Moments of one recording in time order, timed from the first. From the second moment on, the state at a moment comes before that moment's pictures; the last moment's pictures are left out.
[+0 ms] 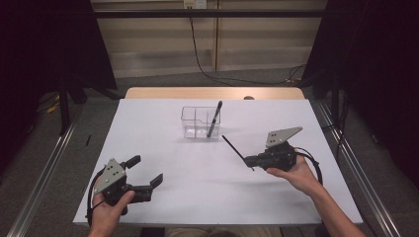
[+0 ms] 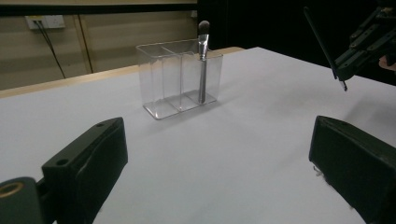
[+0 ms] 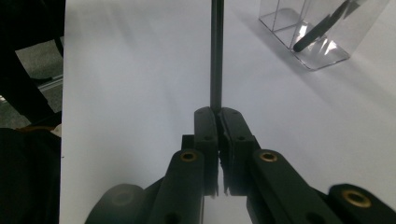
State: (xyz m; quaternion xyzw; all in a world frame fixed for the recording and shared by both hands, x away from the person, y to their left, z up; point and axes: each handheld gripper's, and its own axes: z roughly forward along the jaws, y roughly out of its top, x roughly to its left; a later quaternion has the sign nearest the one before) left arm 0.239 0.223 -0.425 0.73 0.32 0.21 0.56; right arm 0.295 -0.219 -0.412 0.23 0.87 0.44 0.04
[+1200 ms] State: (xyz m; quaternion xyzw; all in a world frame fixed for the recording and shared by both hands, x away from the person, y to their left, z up) left arm 0.262 0.168 -0.415 0.78 0.25 0.16 0.56; right arm 0.298 -0.169 -0.404 0.16 0.92 0.37 0.00
